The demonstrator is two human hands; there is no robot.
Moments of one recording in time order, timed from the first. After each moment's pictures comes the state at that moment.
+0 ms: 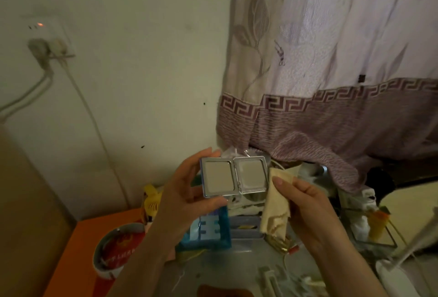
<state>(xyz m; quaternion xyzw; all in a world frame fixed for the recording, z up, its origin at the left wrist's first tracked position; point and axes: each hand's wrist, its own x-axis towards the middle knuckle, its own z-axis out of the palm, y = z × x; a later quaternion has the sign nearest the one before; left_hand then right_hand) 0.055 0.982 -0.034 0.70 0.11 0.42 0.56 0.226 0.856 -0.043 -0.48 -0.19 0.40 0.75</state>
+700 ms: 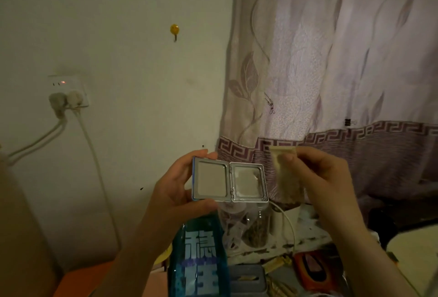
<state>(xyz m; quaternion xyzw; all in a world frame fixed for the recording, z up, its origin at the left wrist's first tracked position) 0.056 0.987 0.044 0.69 0.03 0.41 0.59 0.246 0.855 0.064 -0.52 -0.46 0.01 0.72</state>
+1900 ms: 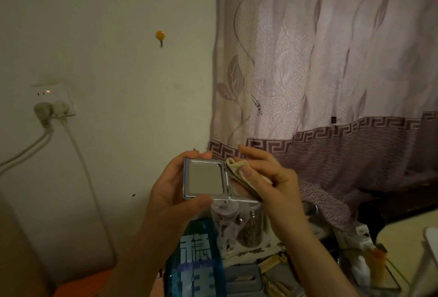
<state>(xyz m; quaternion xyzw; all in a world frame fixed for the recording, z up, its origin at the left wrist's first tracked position) 0.071 0.971 0.052 0.68 0.01 0.43 0.60 0.219 0.878 0.047 -0.42 -0.49 0.12 0.75</state>
